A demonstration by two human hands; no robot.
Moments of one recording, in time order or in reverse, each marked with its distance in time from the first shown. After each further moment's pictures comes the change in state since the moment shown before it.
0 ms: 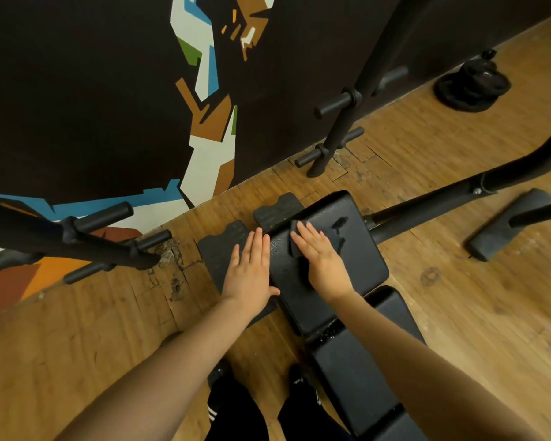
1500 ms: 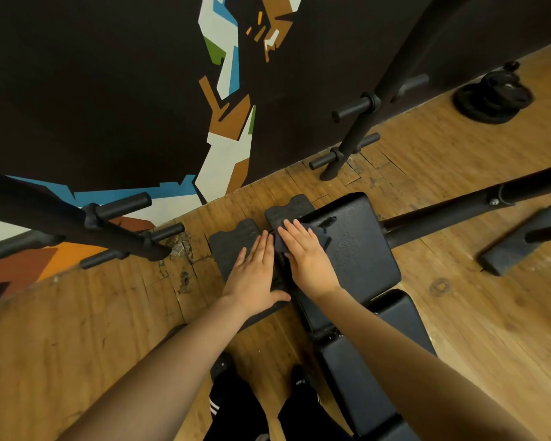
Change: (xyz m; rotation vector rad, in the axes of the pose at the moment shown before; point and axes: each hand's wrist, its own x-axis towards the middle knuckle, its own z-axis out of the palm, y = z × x) left_hand -0.017 -0.018 0.008 -0.365 0.036 0.038; right_hand 0.016 -0.043 0.016 0.078 -0.044 -0.063
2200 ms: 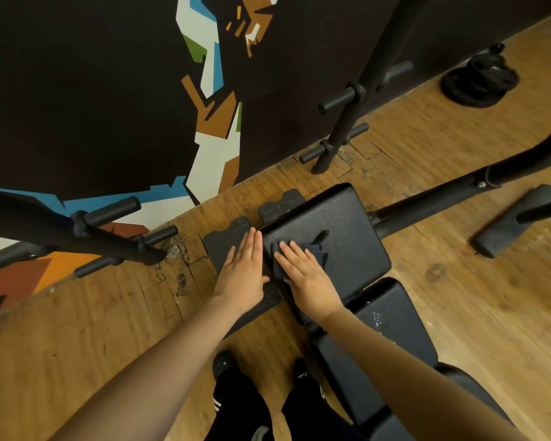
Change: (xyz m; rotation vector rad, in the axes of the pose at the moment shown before) left_hand -0.003 0.005 0.000 0.034 0.020 -0.031; right_hand -0.054 0.011 0.012 -0.079 -0.041 -0.050
